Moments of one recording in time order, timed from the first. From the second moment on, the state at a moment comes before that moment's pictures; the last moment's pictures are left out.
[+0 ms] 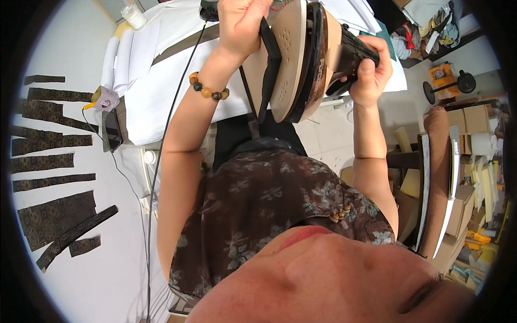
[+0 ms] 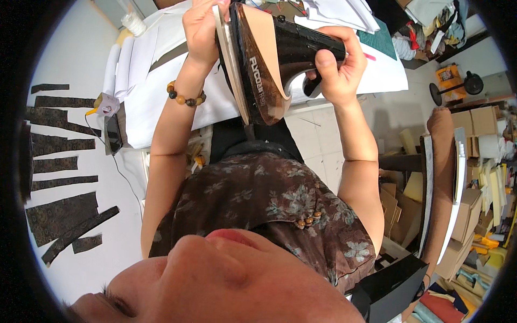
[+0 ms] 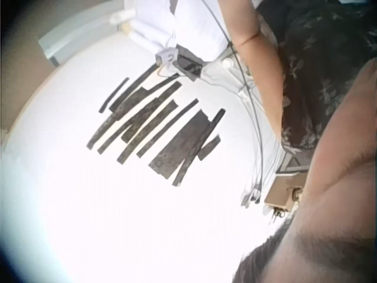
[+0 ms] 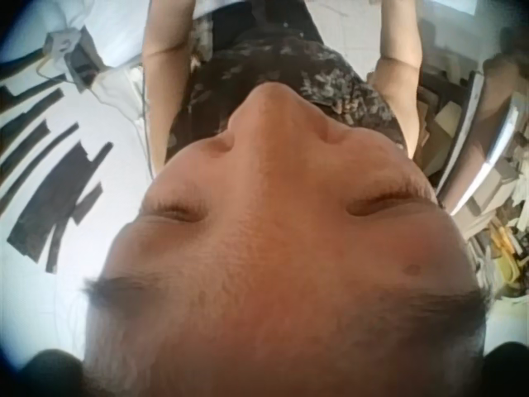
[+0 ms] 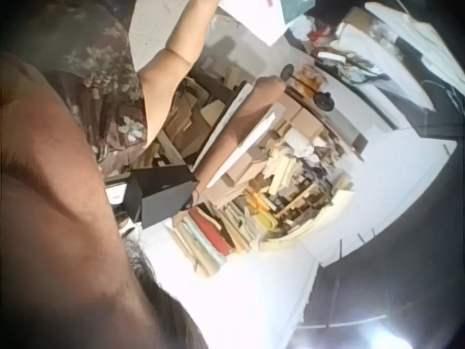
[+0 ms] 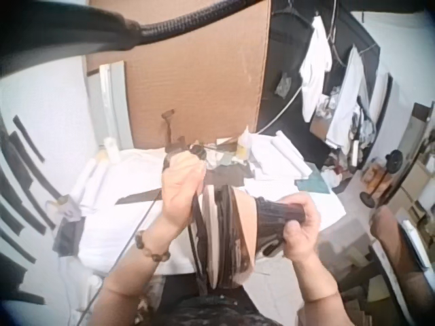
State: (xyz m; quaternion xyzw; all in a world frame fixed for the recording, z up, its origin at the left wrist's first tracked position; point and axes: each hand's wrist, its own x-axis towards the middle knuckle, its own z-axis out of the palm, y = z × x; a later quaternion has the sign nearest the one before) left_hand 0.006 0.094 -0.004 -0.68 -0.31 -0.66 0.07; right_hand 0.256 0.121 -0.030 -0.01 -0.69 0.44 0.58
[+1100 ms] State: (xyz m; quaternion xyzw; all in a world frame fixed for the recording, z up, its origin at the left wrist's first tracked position) left_hand -0.038 0.127 -0.009 -0.54 -0.26 -0.79 -0.14; right_hand 0.232 0.142 -0.014 -0.14 -0.66 0.51 0.54
